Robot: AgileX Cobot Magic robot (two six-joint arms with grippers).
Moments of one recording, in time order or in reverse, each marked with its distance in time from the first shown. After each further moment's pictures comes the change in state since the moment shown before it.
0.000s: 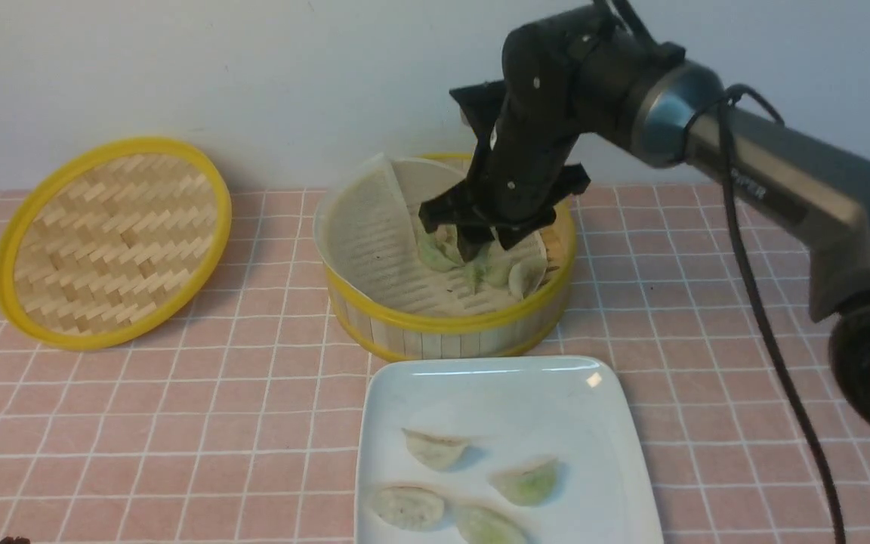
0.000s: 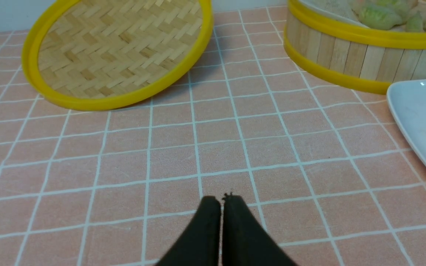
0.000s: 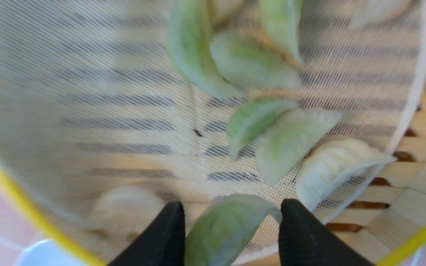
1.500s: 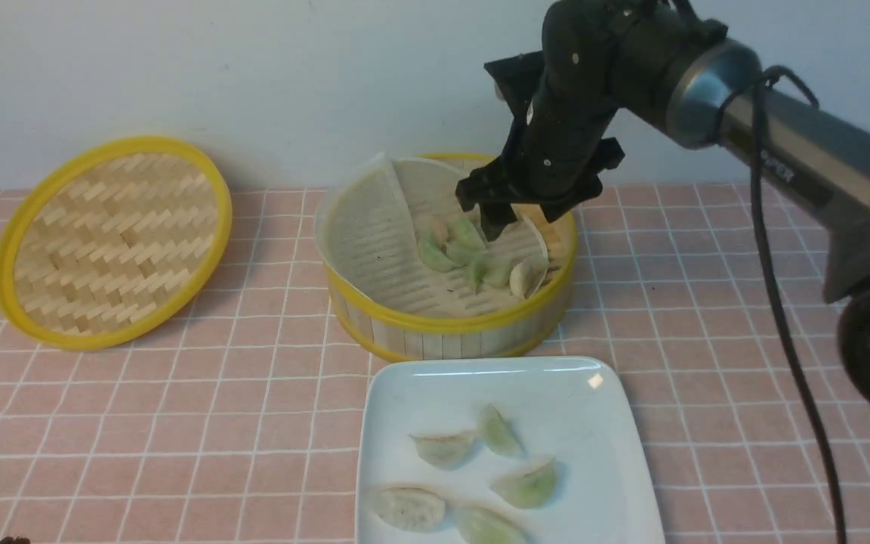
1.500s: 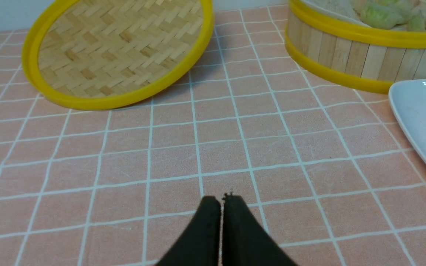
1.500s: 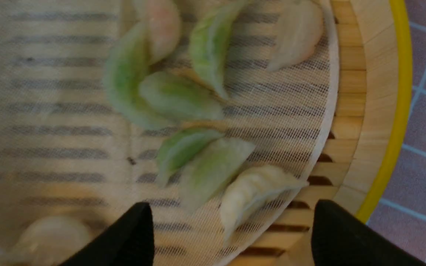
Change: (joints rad) right arm -0.068 0.074 -0.057 -0.045 -0.007 -0.044; left arm 0.000 0.000 0.000 0.000 0.000 0.000
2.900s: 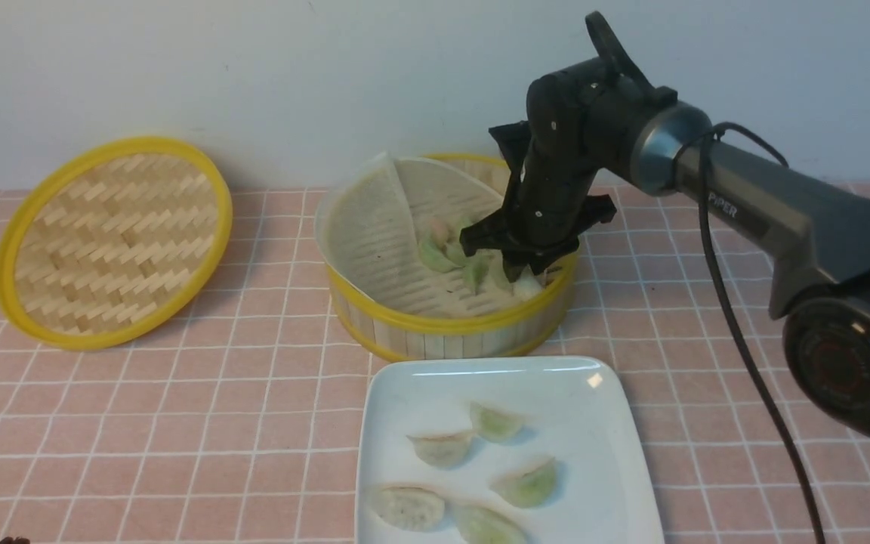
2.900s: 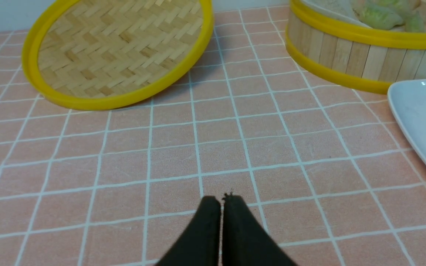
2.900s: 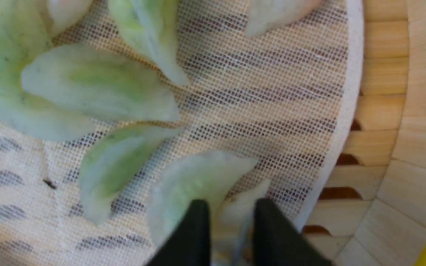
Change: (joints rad) right arm -0.009 0.093 0.023 -0.014 -0.025 0.058; left arm 0.000 0.000 0.000 0.000 0.000 0.000
